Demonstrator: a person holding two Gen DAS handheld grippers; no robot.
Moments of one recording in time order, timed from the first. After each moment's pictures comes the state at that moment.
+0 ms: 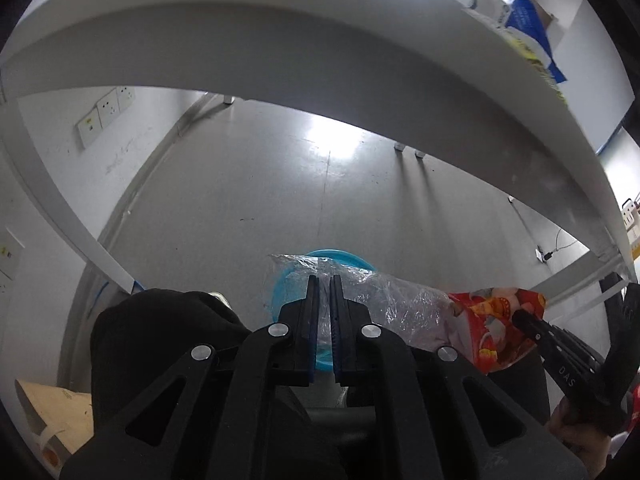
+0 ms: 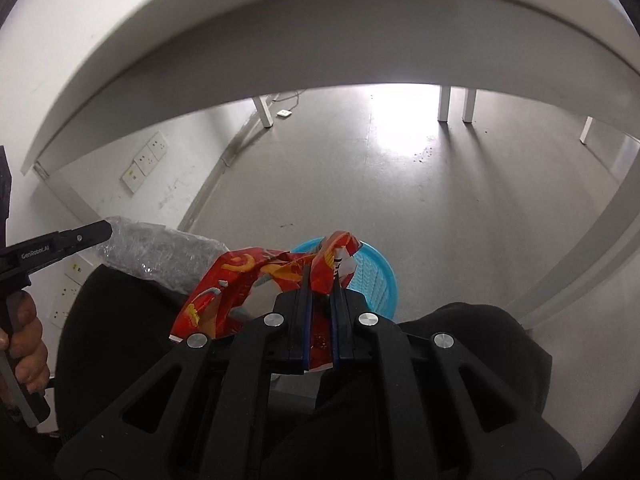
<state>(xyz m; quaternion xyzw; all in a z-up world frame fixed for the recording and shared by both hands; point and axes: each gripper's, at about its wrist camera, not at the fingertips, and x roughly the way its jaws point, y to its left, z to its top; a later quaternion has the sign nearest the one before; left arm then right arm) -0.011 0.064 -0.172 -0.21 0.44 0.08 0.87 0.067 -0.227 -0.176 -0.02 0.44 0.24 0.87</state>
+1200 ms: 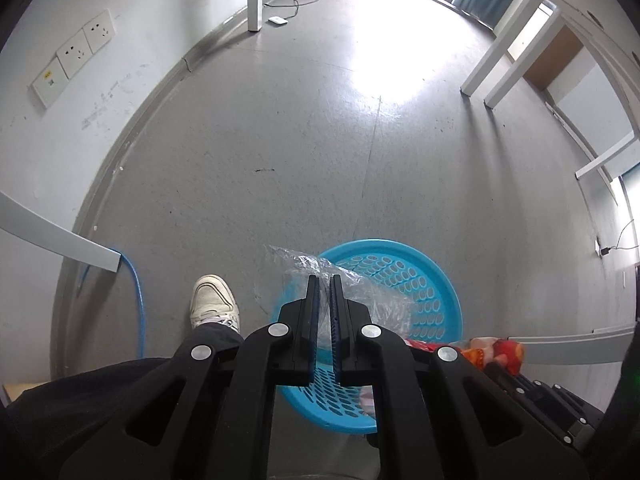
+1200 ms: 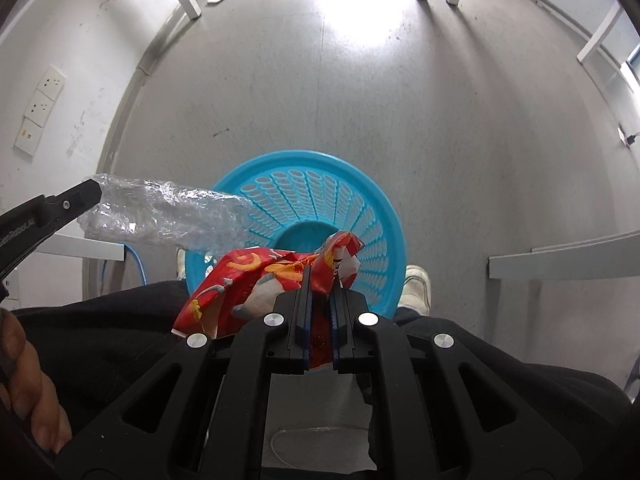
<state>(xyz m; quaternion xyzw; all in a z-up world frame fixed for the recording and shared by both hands) 0.161 0.064 -0.322 -0.20 0.55 0.14 0.80 0.207 -0.137 -0.358 -0.05 0.63 0.14 0.76</state>
